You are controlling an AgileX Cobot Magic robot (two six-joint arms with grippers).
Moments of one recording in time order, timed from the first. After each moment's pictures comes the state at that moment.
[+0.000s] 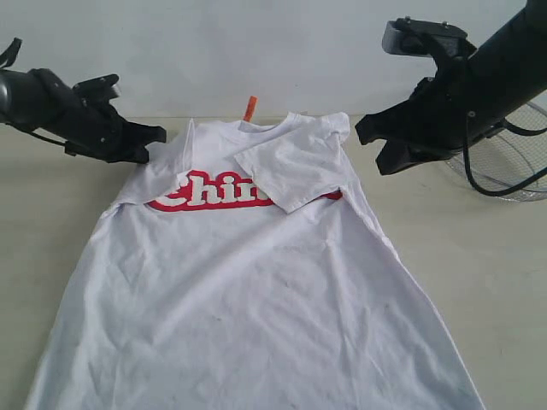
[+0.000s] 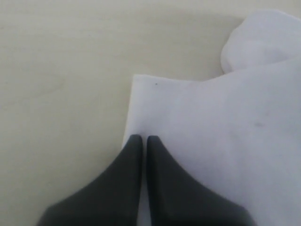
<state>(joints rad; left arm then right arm) -0.02 2.43 -1.79 -0.56 0.46 0.43 0.11 1.64 -1.18 0.46 0.74 -0.38</state>
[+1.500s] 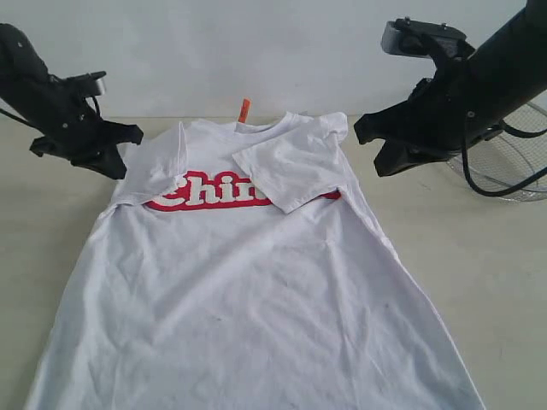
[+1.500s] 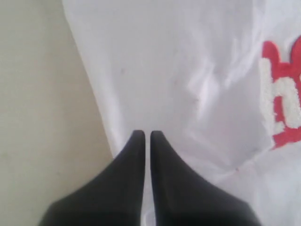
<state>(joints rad) 0.00 2.25 -1.71 -0.38 0.86 0.32 0.11 1.64 -1.18 0.48 0.75 -0.38</state>
